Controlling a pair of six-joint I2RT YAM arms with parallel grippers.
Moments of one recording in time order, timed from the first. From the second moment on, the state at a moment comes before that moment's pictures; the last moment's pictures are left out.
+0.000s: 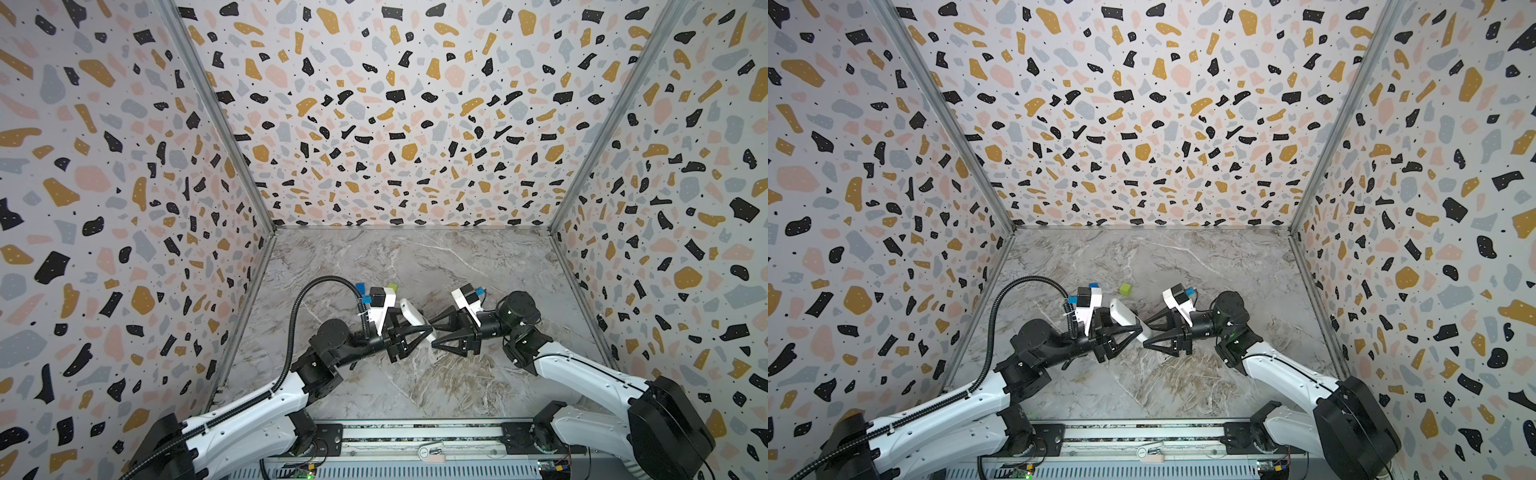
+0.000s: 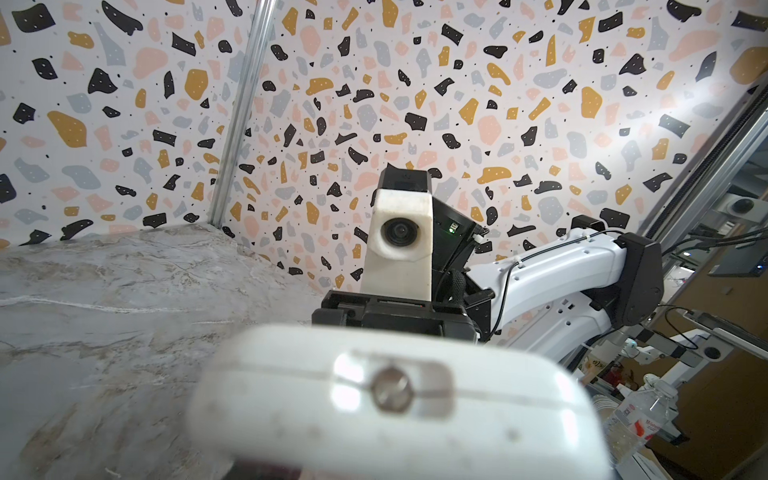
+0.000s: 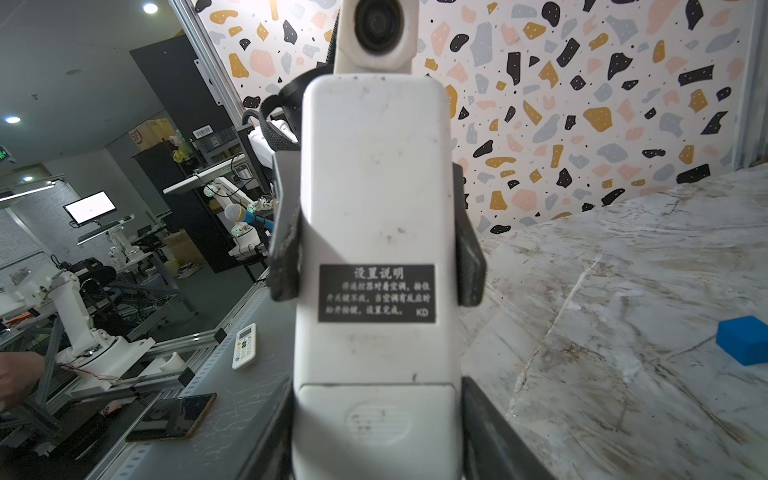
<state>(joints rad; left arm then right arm) -0.85 0.90 0.50 0.53 0.40 -0.50 0.61 1.16 0.54 0.70 -1.15 0.40</state>
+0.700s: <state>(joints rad) -0.73 1.14 0.89 -0.43 0.00 -0.45 0.62 0.98 0.54 0.28 -0.67 0.09</state>
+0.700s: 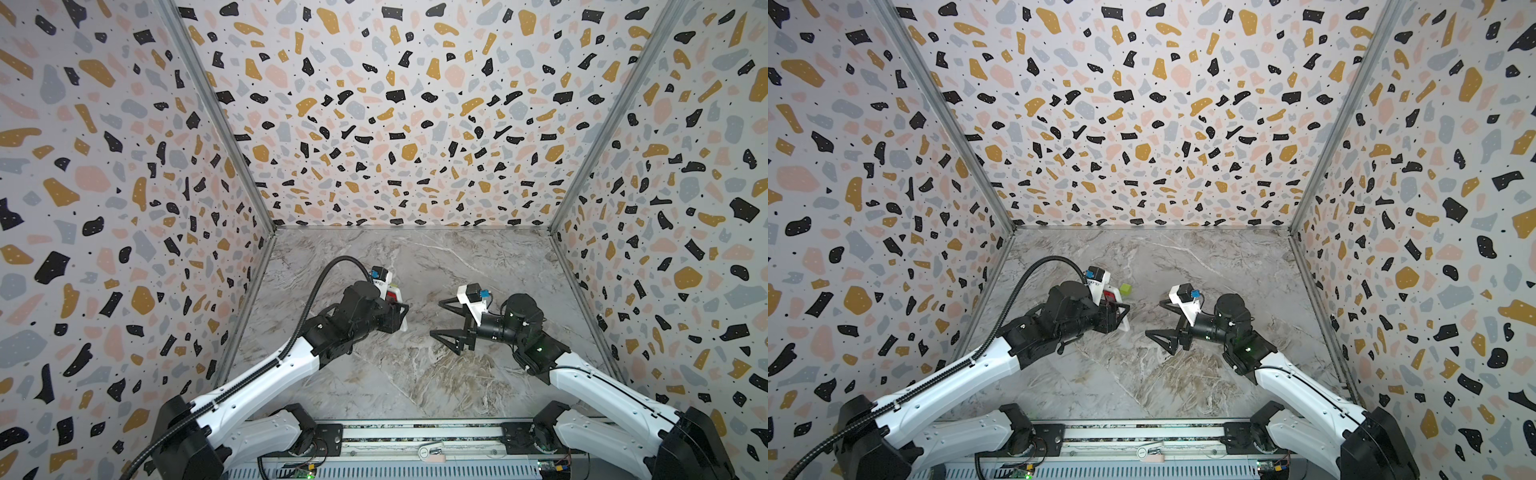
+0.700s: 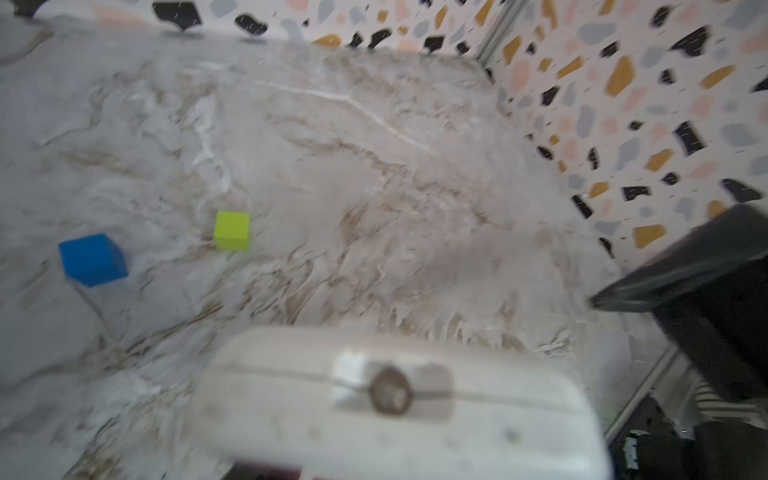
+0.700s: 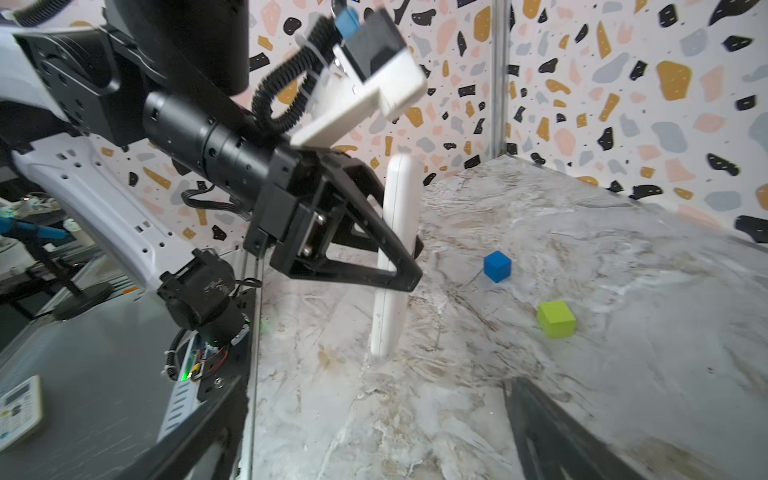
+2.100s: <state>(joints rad) -0.72 1.66 0.96 -0.70 0.04 -0.59 0.64 1.02 0.41 0.30 -0.34 0.02</state>
